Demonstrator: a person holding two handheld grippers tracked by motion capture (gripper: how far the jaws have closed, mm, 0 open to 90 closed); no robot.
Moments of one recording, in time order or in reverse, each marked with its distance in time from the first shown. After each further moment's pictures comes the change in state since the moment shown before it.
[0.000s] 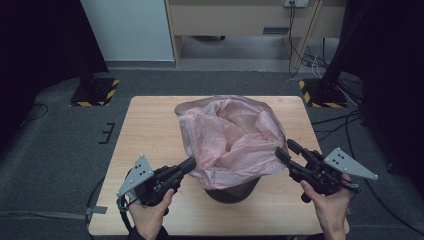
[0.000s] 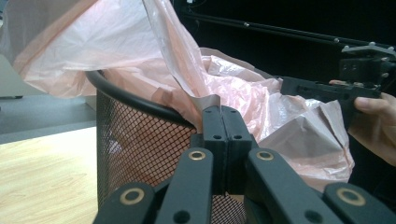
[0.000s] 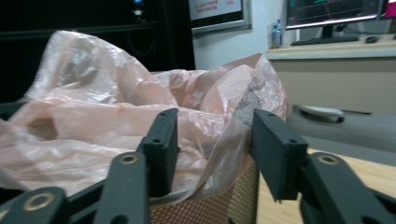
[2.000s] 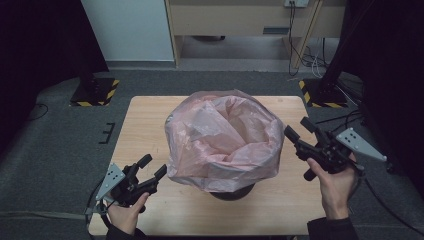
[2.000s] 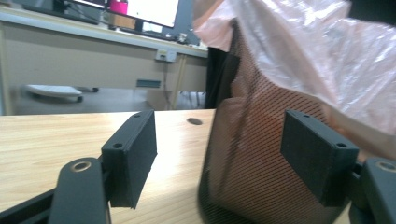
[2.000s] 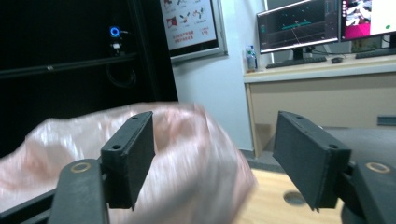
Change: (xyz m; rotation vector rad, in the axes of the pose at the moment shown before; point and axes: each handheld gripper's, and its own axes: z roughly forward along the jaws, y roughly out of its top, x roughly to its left) left arm 0.078 -0.057 -0.047 -0.035 0.248 -0.008; right arm -0.035 0.028 0.022 -0.116 -0.078 0.043
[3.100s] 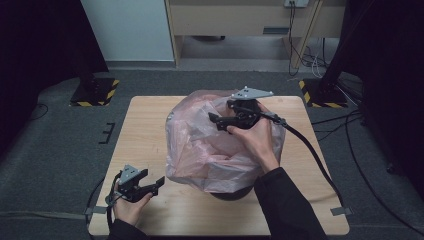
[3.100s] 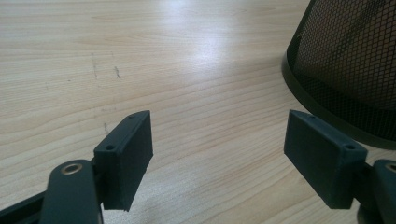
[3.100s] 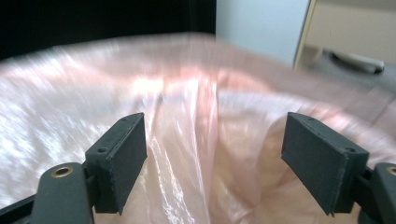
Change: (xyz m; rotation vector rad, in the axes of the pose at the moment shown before) left arm 0.044 -0.055 0.021 0.455 0.165 0.003; right arm 0.085 -0.010 0.180 0.512 0.116 -0.146
